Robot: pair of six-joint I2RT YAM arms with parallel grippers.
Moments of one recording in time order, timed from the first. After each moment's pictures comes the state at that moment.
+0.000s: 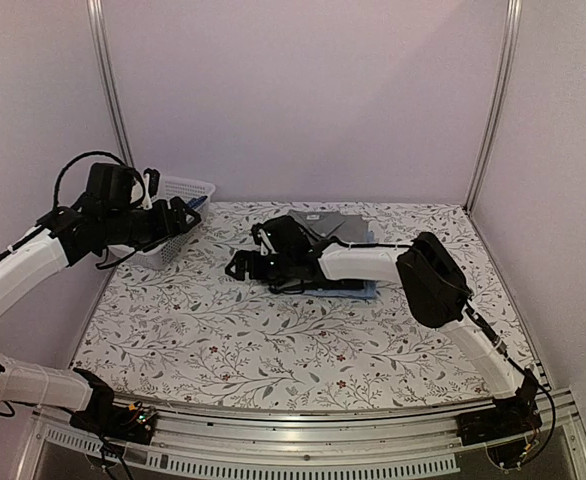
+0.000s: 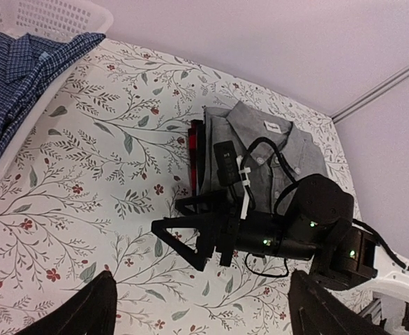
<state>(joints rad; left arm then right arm) -0.42 1.14 1.05 -0.49 0.07 -0.59 0.89 2.61 2.11 -0.09 -0.22 0.70</state>
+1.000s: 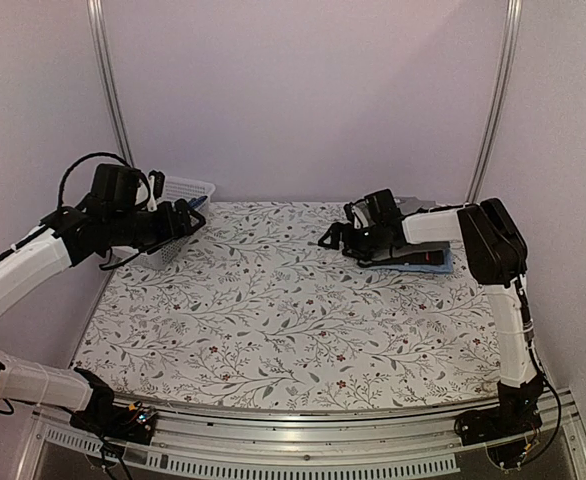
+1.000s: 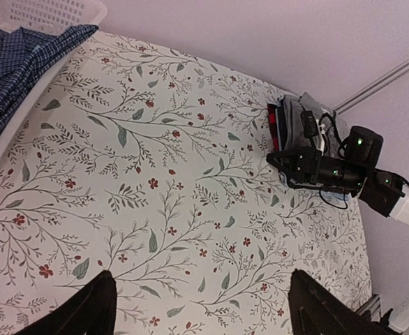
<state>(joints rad) -0.45 1.15 1.05 -0.48 0.07 -0.61 0.45 2.34 1.66 -0.07 -0.45 0.51</state>
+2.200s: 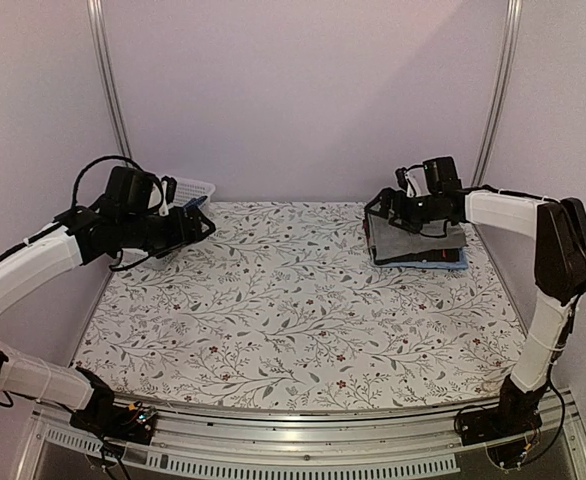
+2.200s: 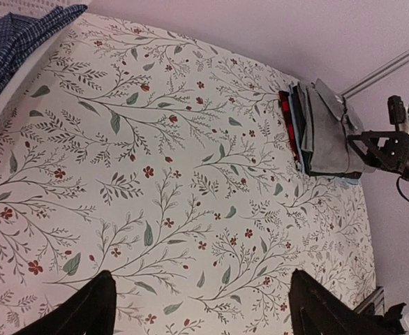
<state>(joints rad) -0.49 1.21 1.05 -0.47 0.06 -0.62 0.31 1.90 1.45 -0.21 -0.49 0.44</state>
